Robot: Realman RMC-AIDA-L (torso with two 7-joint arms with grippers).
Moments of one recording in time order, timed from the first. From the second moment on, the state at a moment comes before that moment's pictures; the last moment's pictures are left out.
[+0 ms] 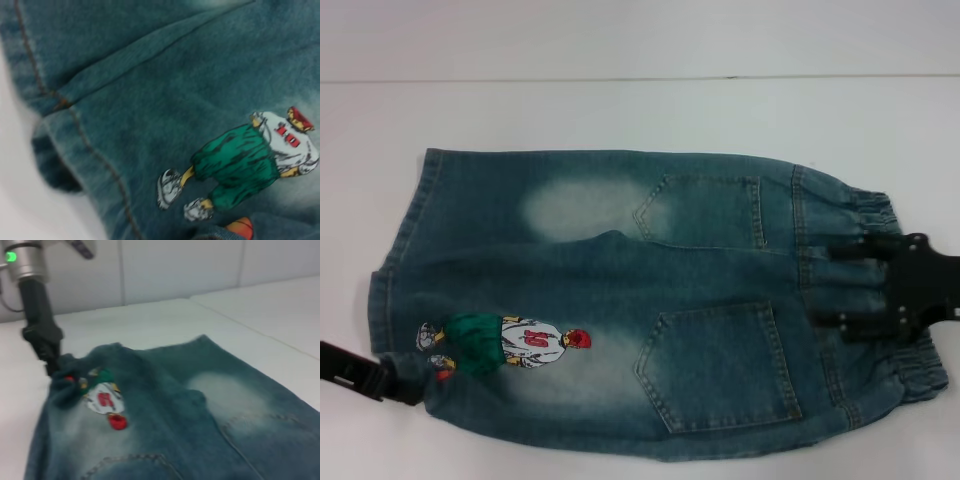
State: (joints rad) left arm -0.57 -2.13 0.62 1.08 2.83 1.78 -2.18; right arm 0.43 2.08 -0.59 -0.82 -2.18 -1.63 1.19
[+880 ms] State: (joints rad) left arm -0.58 -2.13 0.68 1.07 2.83 1.77 -2.19; right arm 0.50 2.07 -0.61 -1.12 -2.78 -1.81 1.64
